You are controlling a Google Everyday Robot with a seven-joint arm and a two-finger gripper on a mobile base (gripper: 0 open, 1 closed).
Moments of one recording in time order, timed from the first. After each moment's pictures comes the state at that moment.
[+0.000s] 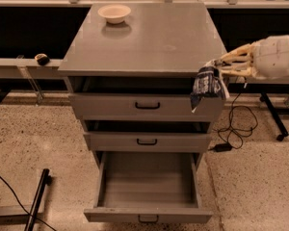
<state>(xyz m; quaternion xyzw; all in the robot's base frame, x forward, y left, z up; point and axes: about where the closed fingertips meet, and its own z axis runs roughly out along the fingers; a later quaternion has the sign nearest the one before) 0.604 -0.228 0.912 -0.70 0.48 0.02 0.53</state>
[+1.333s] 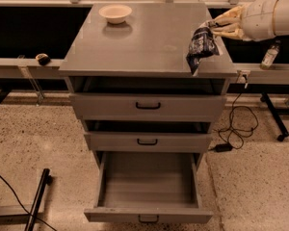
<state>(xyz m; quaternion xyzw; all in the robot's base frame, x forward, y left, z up) 0.711 -0.221 0.969 -0.67 0.49 -0.05 0.55</state>
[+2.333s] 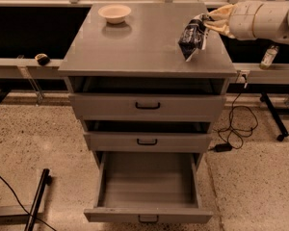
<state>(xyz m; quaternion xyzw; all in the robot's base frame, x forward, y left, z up) 0.766 -0.218 0.966 -0.59 0.53 -0.10 0.60</state>
